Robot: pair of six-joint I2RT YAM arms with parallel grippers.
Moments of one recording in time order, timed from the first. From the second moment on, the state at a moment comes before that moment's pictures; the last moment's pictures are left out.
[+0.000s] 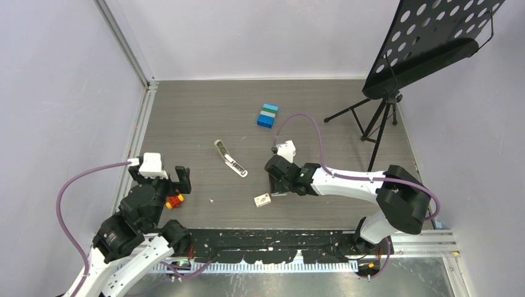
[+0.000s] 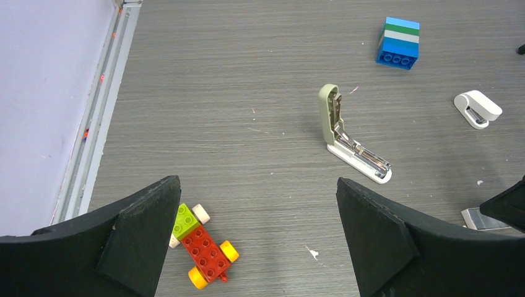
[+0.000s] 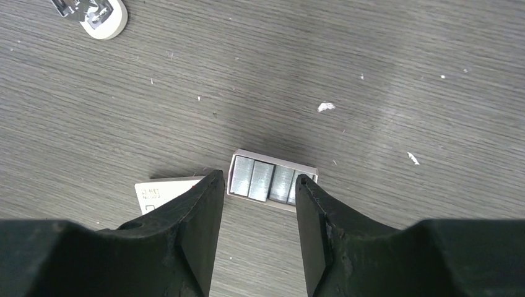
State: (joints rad) left arm -0.72 0.24 0.77 -0.80 -0.65 -0.18; right arm 1.02 1.51 0.87 -0.35 0.33 0.72
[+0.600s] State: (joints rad) left arm -0.72 0.24 0.76 -0.80 -0.65 -0.18; right arm 1.03 1.60 0.87 -0.31 0.31 0.76
